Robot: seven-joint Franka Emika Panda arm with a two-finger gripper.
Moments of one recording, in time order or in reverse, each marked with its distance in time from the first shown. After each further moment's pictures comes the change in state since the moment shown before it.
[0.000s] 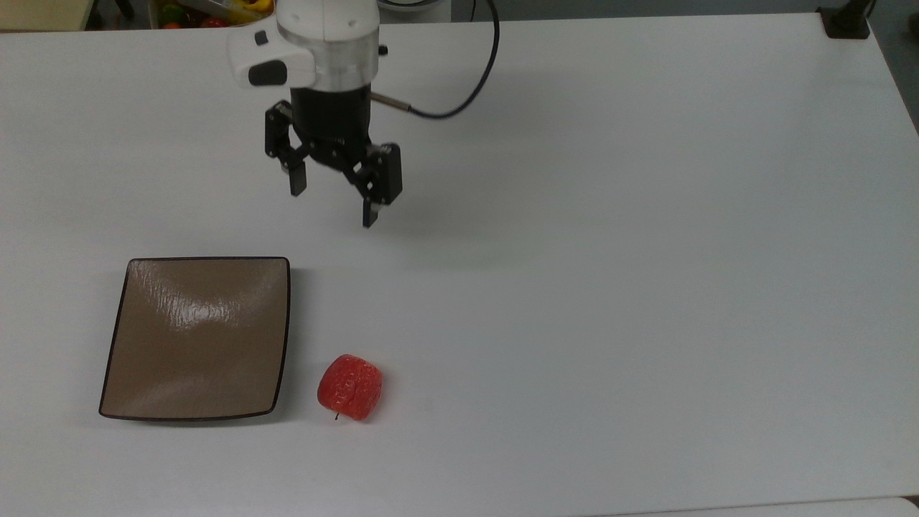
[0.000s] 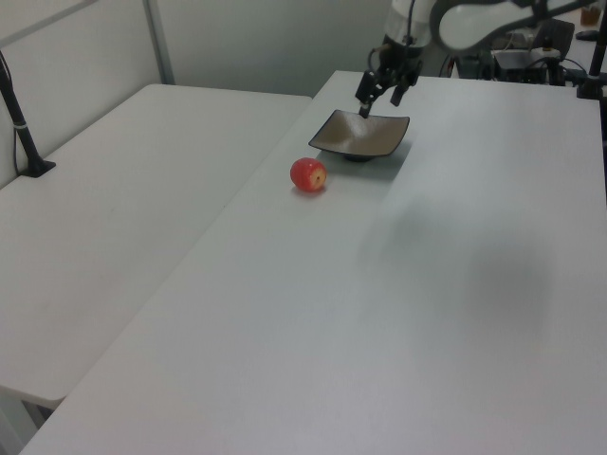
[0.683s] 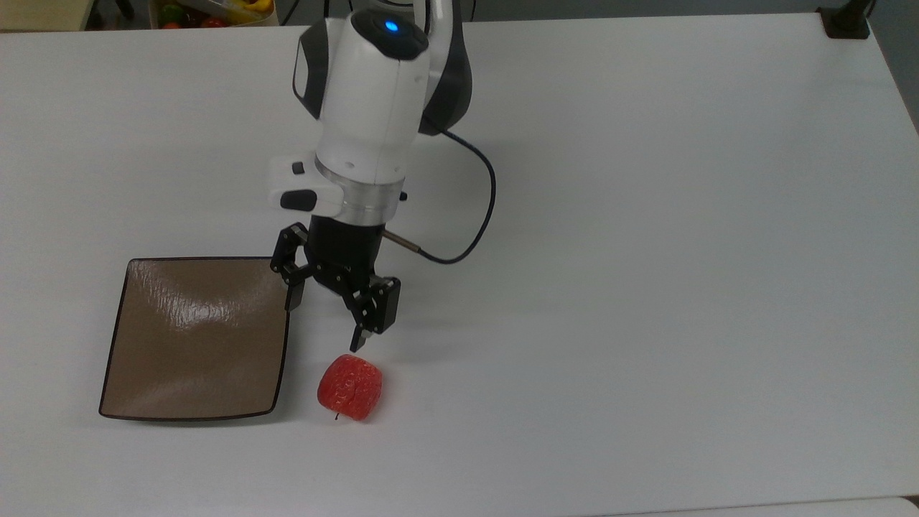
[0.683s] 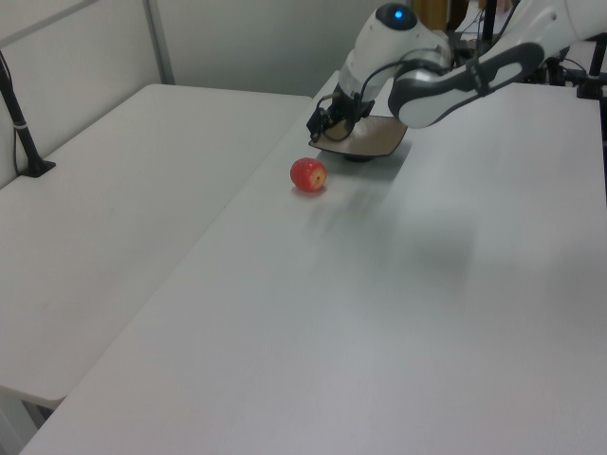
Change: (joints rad) arm -0.003 0.342 0.003 0.237 -0.313 0.252 0.348
